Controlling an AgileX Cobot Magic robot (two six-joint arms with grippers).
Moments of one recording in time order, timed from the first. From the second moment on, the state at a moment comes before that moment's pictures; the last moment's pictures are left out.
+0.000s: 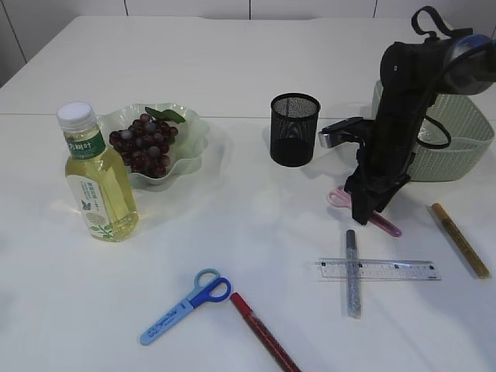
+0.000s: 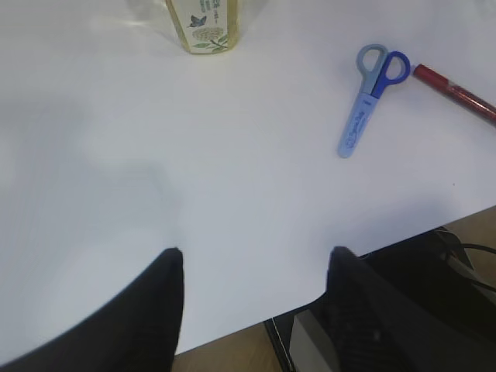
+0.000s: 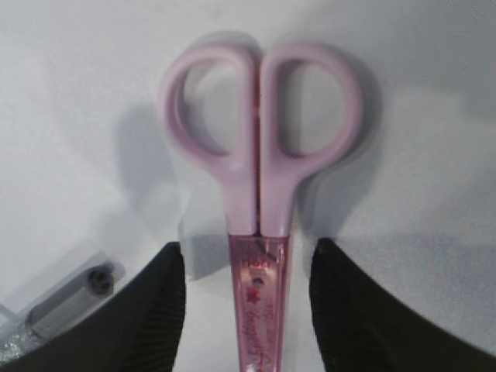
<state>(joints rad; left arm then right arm) -0.41 0.94 -1.02 0.02 1.25 -0.10 0.15 2.33 -1.82 0.11 1.21 -0.58</state>
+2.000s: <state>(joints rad) -0.41 0.94 -1.02 0.02 1.25 -0.10 0.15 2.34 -1.83 0.04 1.21 -0.47</state>
